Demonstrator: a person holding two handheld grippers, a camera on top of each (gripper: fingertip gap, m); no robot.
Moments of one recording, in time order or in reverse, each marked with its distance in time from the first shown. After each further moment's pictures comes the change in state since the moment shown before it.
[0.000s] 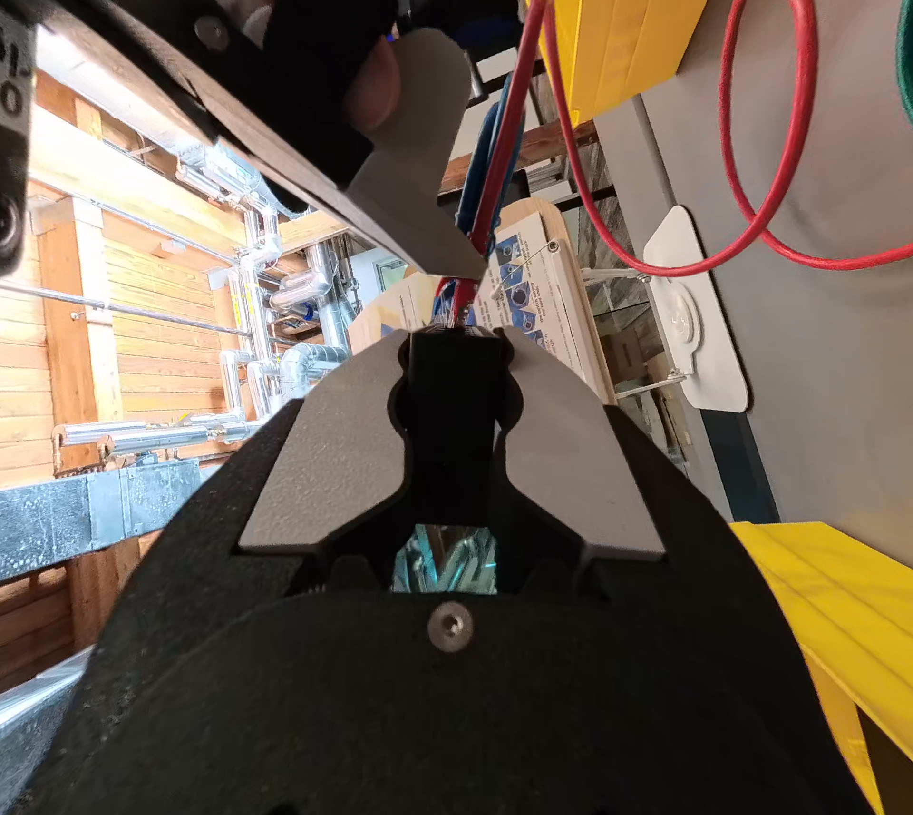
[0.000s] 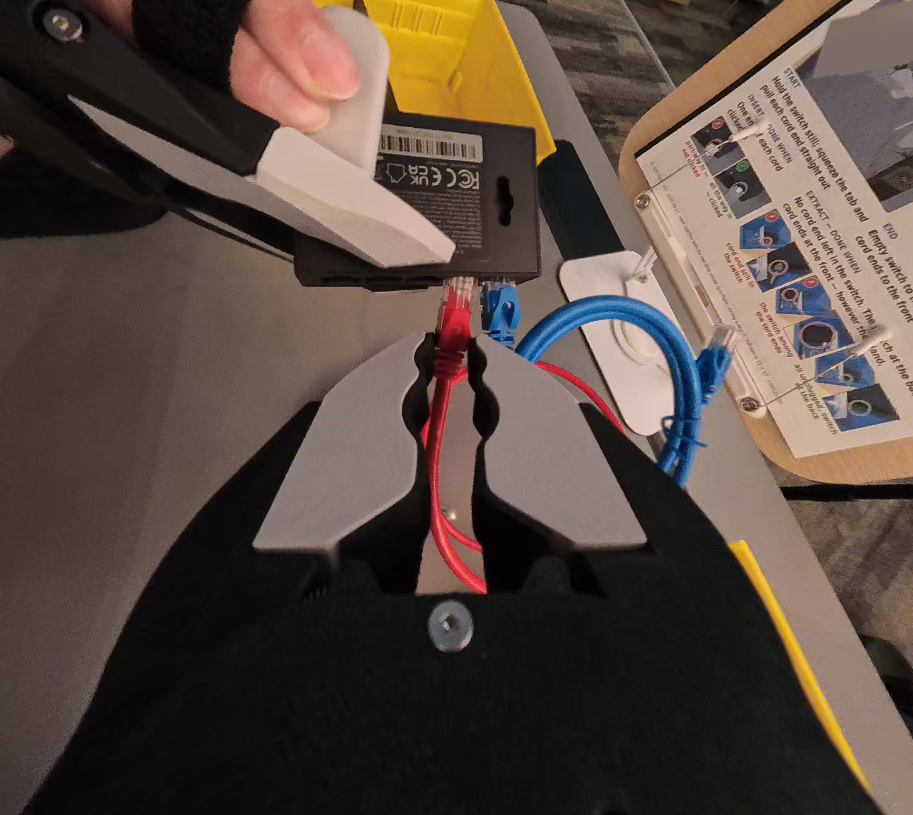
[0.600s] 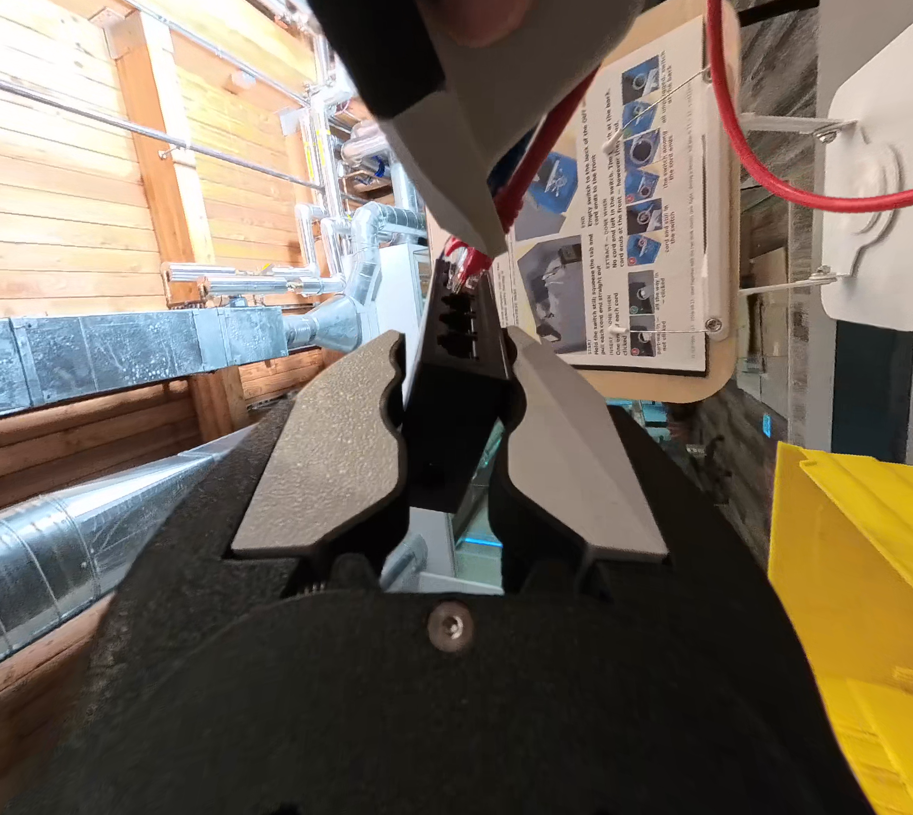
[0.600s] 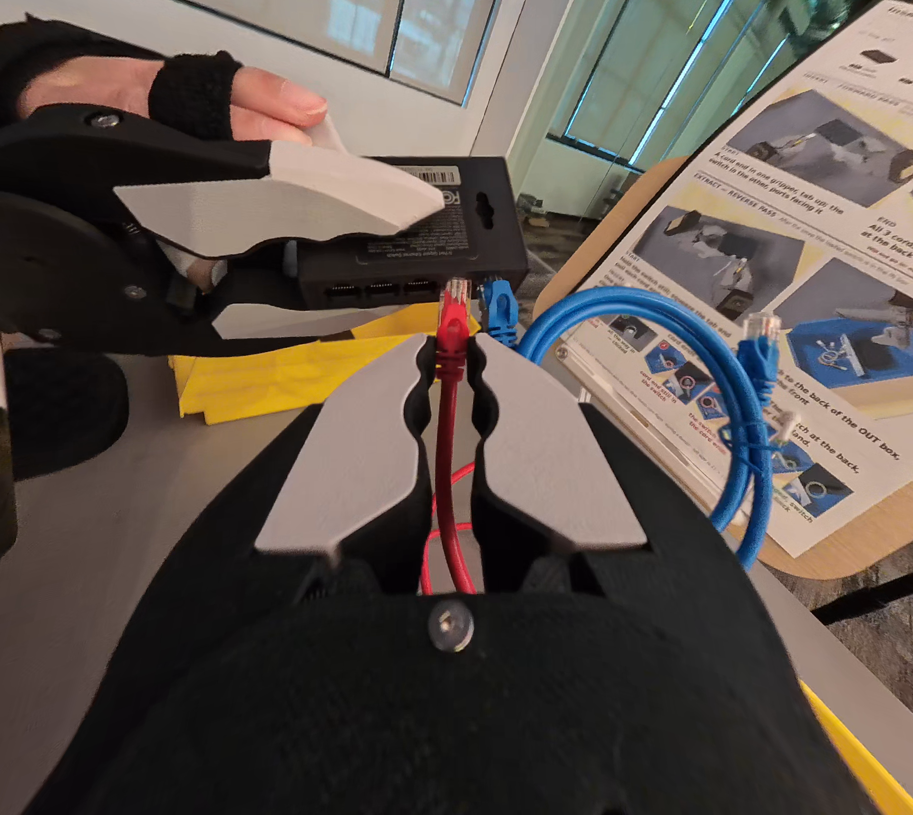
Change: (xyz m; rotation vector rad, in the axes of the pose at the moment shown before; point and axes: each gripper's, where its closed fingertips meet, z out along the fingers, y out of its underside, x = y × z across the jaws) left arm -0.039 0.064 -0.007 -0.319 -0.199 -0.009; right arm 0.021 -0.058 0.000 0.449 0.198 0.105
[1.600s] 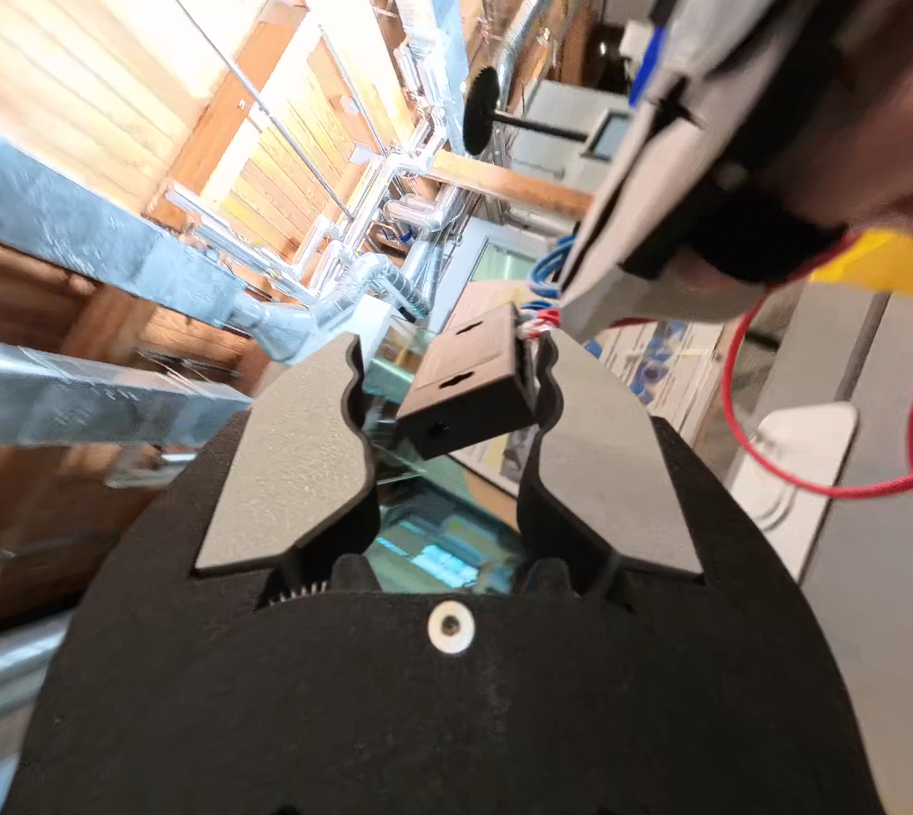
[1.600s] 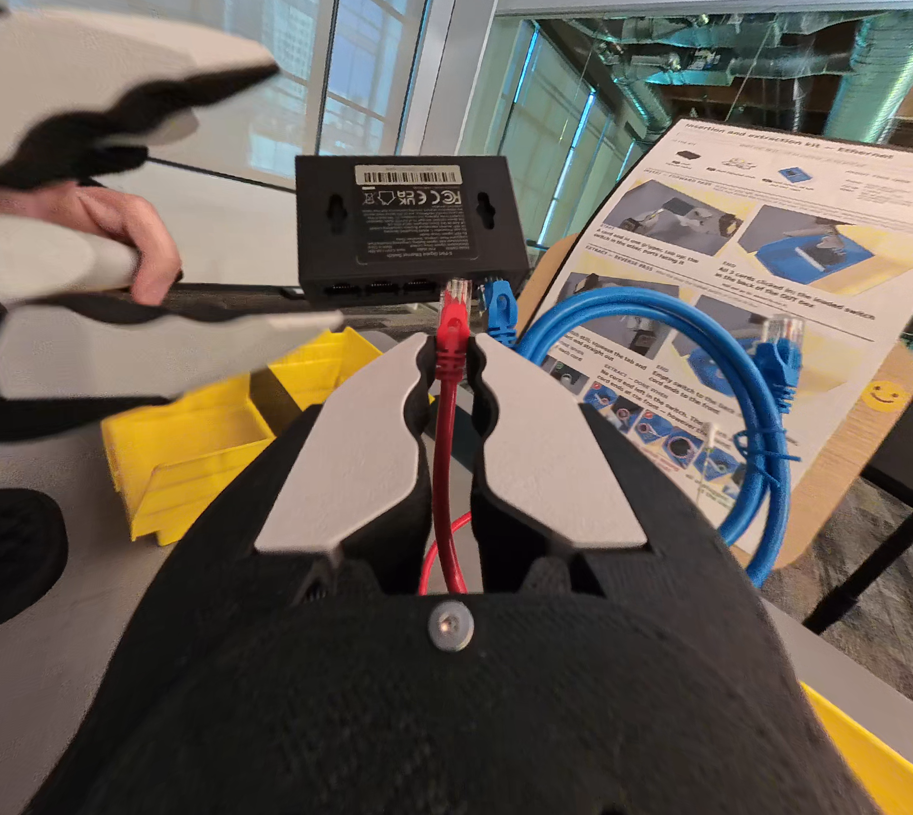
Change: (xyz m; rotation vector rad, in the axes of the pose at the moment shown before) left arm -0.072 -0.023 -0.029 0.236 -0.148 -0.587; right arm 0.016 -0.032 -0.020 0.214 0.198 0.067
